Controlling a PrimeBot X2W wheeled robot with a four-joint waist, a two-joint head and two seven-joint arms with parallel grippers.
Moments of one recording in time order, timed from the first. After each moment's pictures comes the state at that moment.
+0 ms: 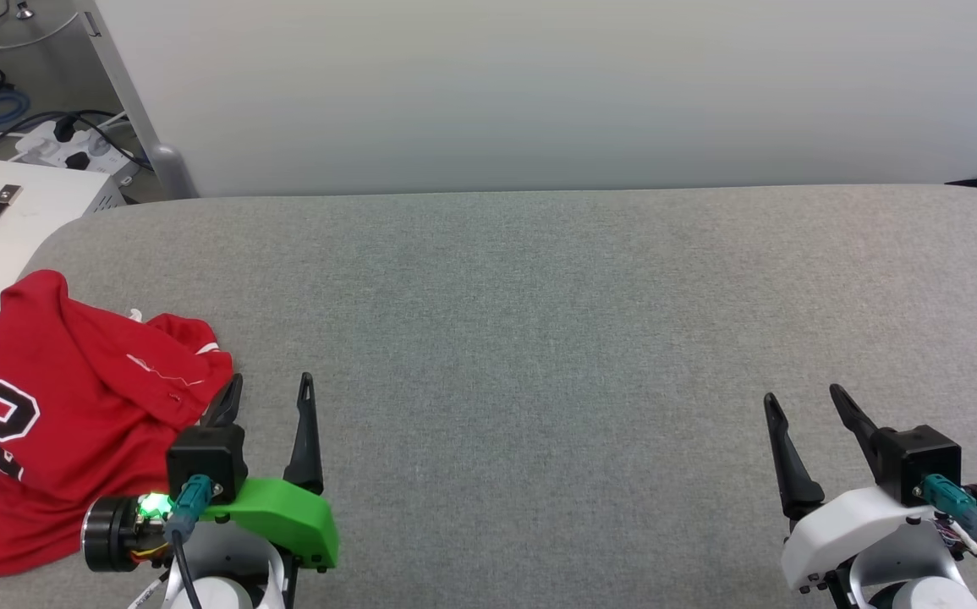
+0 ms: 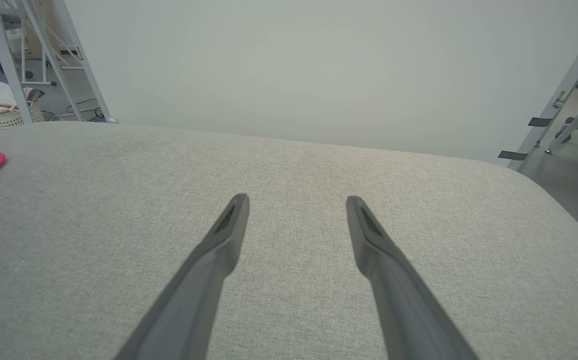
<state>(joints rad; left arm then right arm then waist) -0.01 0.06 -0.01 0.01 -0.03 0.00 -0.02 0.02 -0.05 0.00 0.01 0.04 0.13 -0.02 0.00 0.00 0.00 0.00</state>
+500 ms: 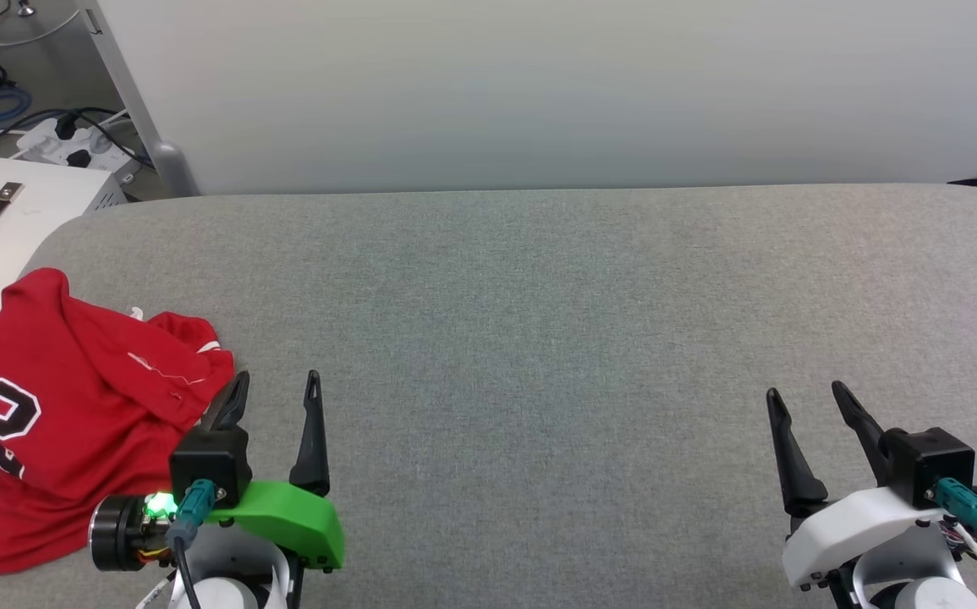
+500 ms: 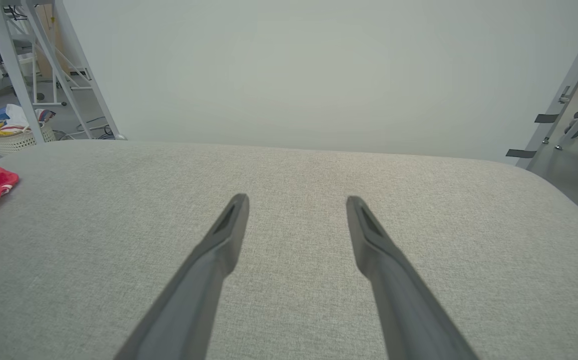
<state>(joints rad) -0.01 0.06 -0.03 0.01 -0.04 0.00 -0.05 0.02 -0.05 0.00 0.02 0.09 0.13 -0.05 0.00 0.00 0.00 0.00</state>
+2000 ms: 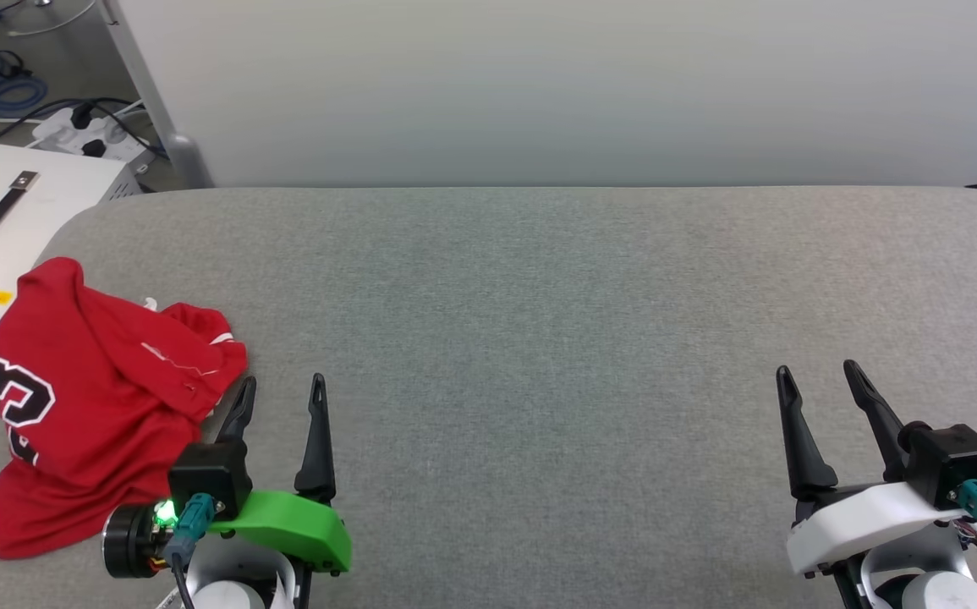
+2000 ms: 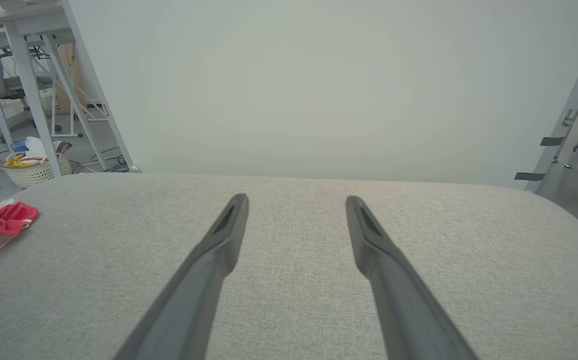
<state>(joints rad) -0.02 0.06 -0.04 0.07 -0.11 0.00 -0.14 0.02 -0.05 0.00 -0.03 0.13 0.13 -0.10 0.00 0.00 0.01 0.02</state>
